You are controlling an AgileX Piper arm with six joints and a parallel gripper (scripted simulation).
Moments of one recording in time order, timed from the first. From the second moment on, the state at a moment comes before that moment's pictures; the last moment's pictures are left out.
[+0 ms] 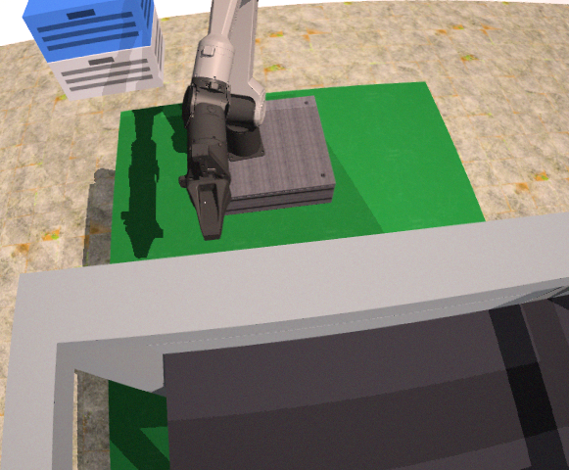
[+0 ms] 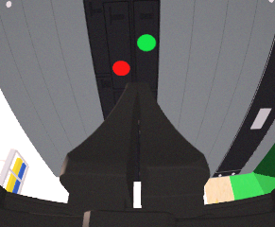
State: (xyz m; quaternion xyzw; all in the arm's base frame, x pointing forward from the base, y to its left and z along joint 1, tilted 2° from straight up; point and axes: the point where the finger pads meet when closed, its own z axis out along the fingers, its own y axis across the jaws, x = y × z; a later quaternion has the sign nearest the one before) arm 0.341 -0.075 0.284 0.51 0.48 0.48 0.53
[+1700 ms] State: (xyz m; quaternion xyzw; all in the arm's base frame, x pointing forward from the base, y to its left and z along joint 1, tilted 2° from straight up) arm 0.367 0.043 0.272 0.51 0.47 0.48 0.53
